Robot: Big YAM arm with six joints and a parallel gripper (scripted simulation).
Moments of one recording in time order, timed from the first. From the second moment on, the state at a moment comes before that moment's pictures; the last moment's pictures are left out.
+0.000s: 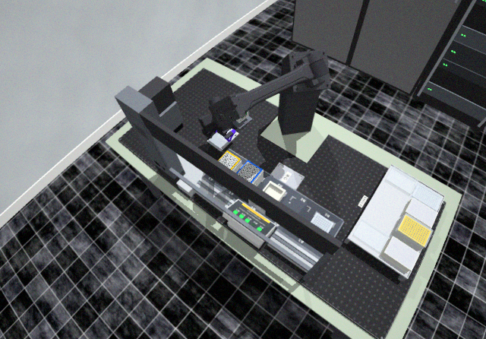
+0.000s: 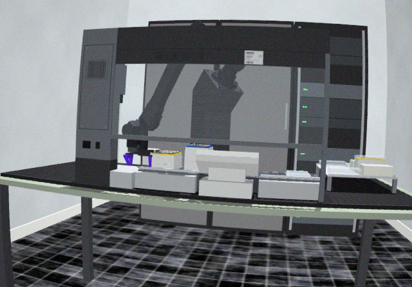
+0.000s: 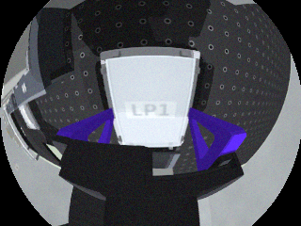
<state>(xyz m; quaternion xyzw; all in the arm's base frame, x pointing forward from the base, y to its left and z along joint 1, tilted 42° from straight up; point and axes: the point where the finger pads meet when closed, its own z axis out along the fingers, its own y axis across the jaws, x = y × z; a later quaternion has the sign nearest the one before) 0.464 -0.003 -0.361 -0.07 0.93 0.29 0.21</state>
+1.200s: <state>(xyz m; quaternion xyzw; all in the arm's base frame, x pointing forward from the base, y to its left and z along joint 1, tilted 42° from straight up) 0.452 -0.023 -0.333 -0.07 0.93 0.29 0.21</state>
